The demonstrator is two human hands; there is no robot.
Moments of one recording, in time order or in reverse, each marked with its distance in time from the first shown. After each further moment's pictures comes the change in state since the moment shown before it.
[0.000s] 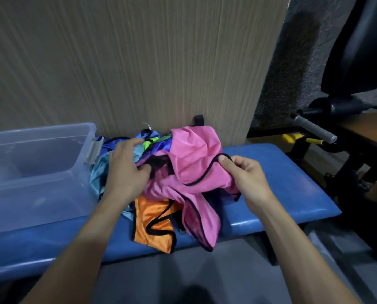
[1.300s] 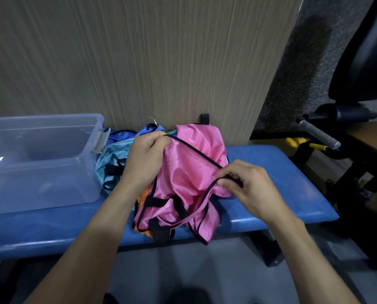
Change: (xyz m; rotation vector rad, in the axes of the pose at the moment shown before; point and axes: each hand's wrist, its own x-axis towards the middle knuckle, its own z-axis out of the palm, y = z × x) left_hand -0.008 0.055 0.002 -0.495 -0.084 -0.043; right_hand -0.022 -0.014 -0.027 -0.795 -0.291 -0.564
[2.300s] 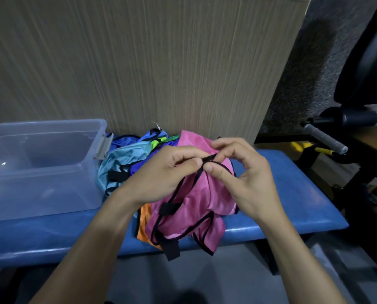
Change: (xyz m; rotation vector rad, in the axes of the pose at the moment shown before) left_hand -0.009 0.026 -0.003 0.005 -0.567 0.165; right_hand 0.029 -0.053 0.004 0.410 0.285 -0.037
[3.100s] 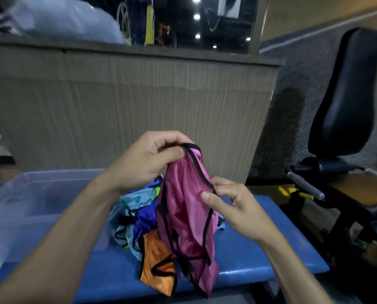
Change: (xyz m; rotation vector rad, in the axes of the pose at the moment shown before) left_hand 0.009 0.131 -0.078 -0.026 0.095 0.168; right_hand 0.038 -0.072 -0.022 0.099 -0.330 0.035
